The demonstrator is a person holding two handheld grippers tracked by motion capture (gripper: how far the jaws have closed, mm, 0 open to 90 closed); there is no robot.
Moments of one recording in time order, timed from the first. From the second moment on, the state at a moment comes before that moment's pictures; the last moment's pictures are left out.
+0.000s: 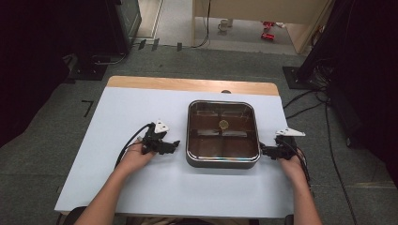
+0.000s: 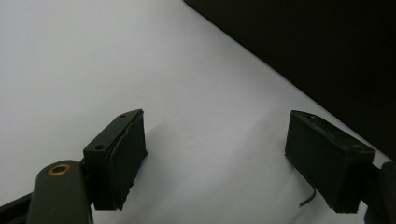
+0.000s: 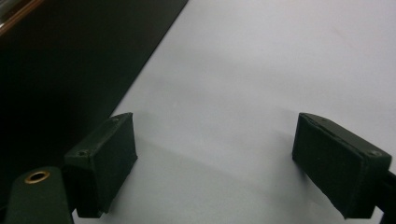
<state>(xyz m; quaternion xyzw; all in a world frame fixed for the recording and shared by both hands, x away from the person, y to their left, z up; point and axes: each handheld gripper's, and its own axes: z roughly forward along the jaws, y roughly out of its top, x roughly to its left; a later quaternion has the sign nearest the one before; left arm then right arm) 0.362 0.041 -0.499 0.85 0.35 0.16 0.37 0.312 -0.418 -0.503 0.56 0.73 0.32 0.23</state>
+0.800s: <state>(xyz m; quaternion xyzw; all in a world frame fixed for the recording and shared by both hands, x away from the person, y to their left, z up) 0.361 0.041 -0.499 0.85 0.35 0.16 0.37 0.312 -0.418 -0.503 0.56 0.73 0.32 0.23</state>
